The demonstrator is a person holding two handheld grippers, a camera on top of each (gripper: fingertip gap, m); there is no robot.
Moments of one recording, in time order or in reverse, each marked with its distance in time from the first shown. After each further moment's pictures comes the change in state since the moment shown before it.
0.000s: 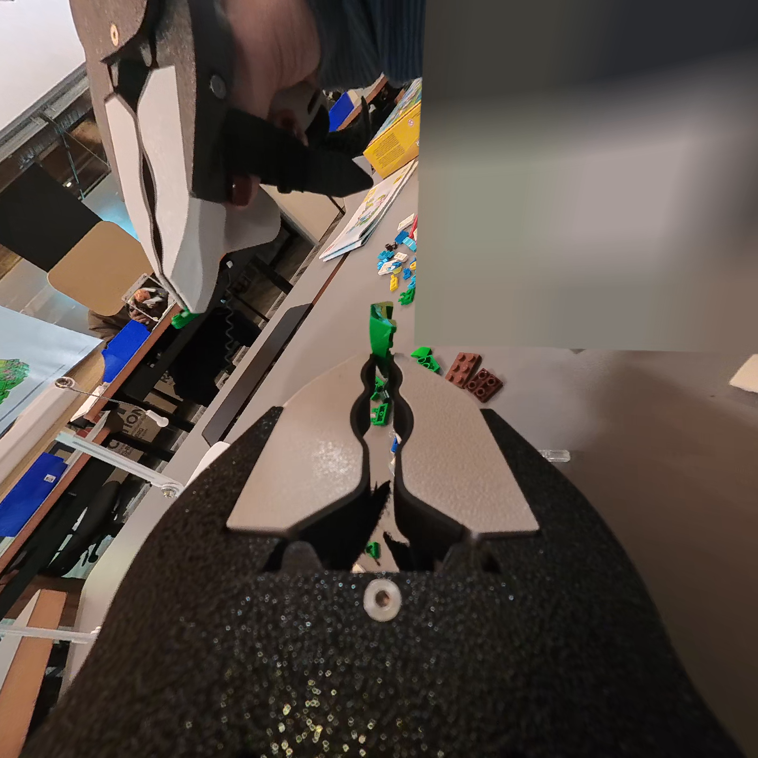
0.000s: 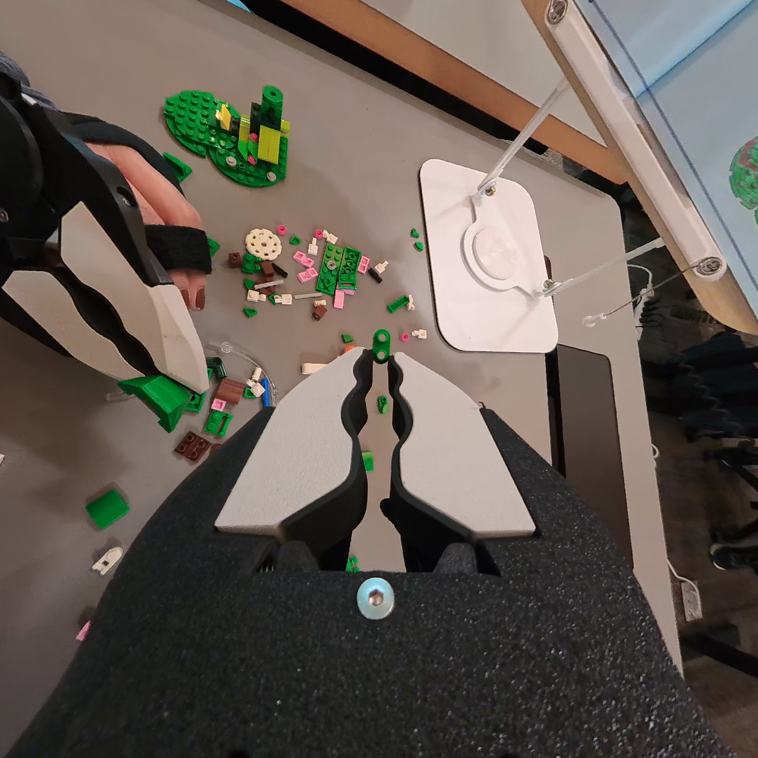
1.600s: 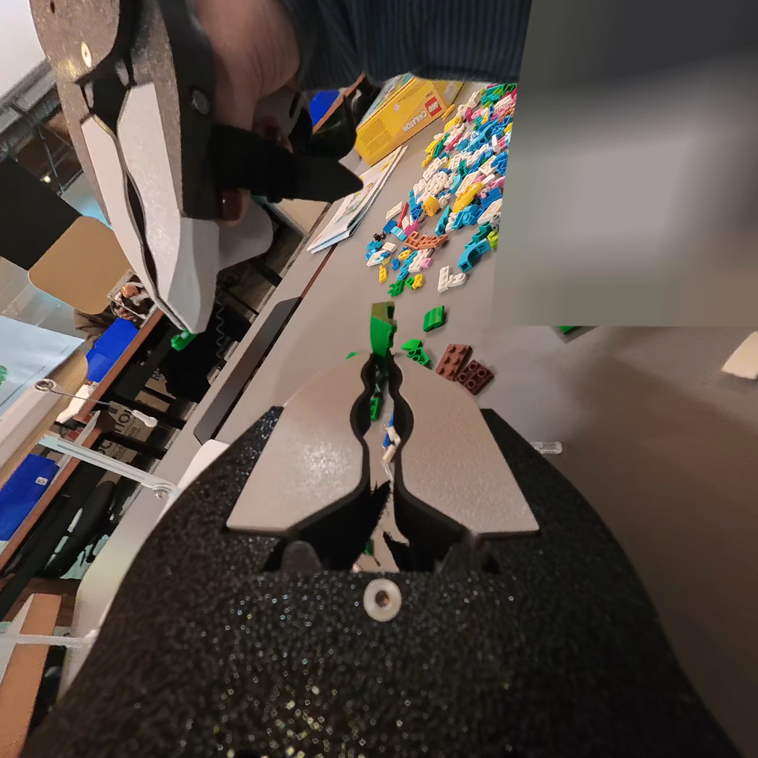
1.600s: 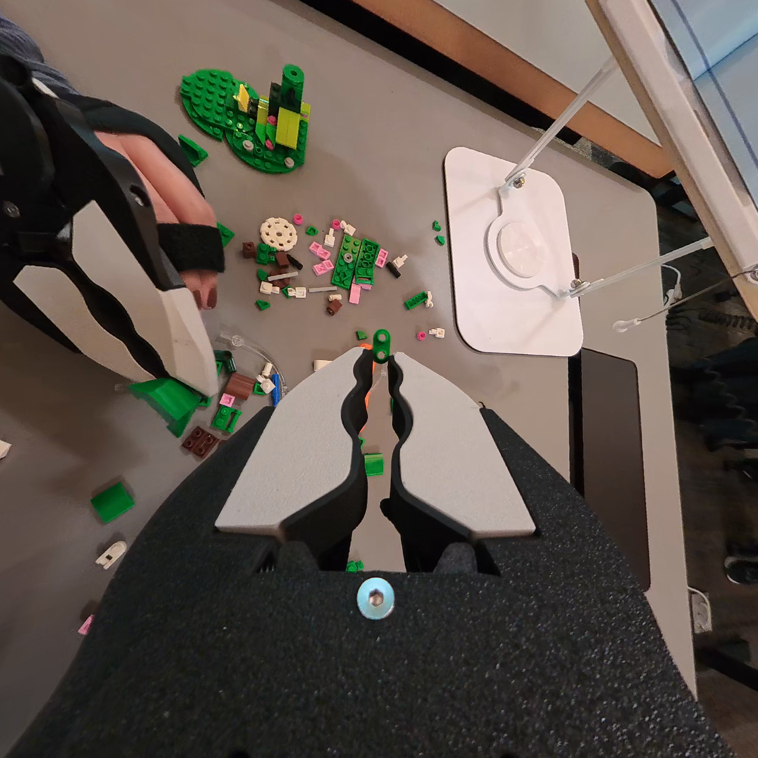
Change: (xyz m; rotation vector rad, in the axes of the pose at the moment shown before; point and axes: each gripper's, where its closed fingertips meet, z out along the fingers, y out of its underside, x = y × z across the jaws) left arm 0.005 0.005 0.002 -0.027 0.030 0.013; right arm -0.008 0.004 0.011 -0.024 -0.051 -0.015
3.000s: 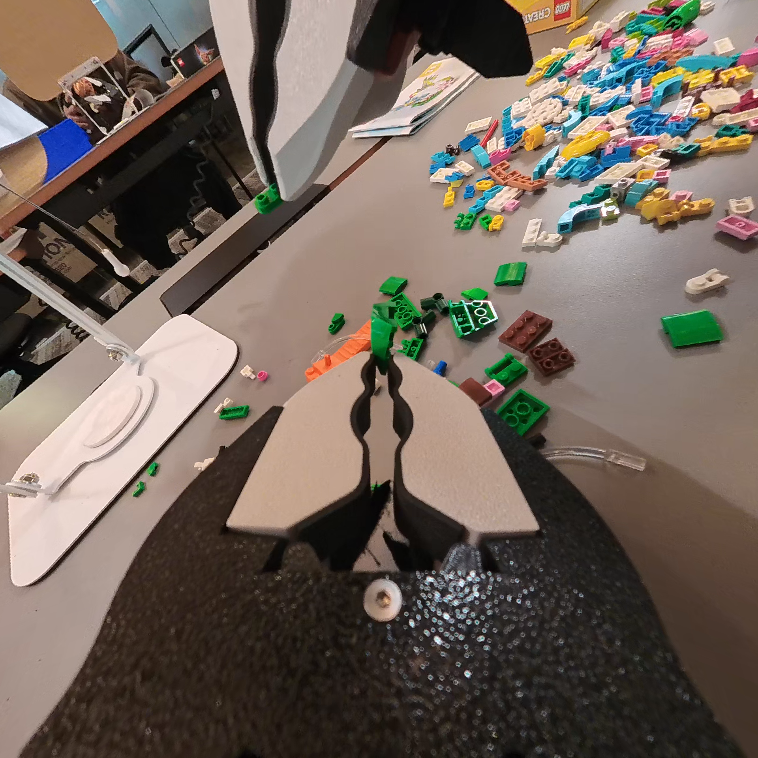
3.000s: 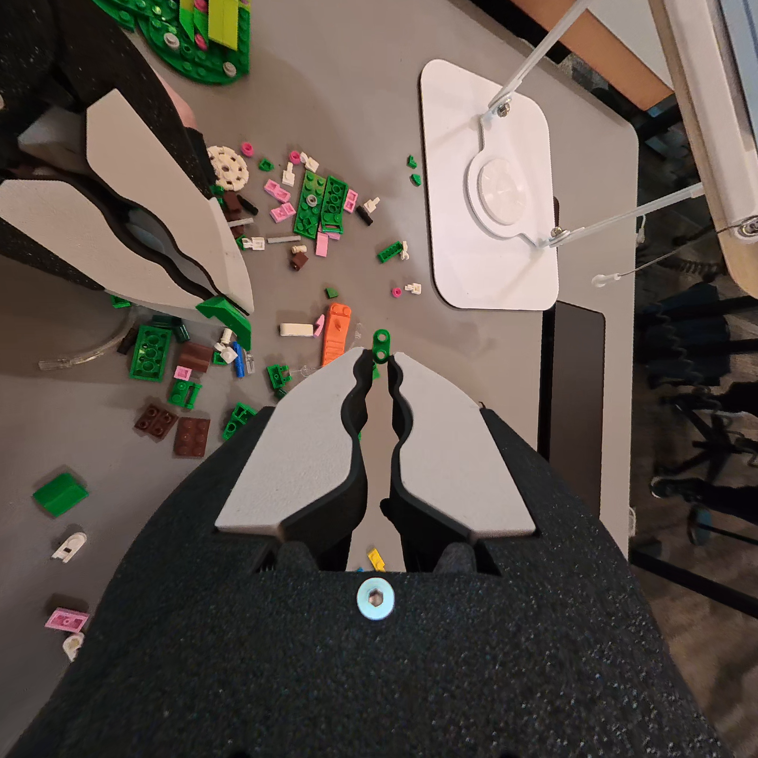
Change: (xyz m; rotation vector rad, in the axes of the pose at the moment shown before) left arm -0.030 0.045 0.002 -0.205 -0.069 -0.350; right arm 0.010 0.020 0.006 -0.164 0.095 -0.028
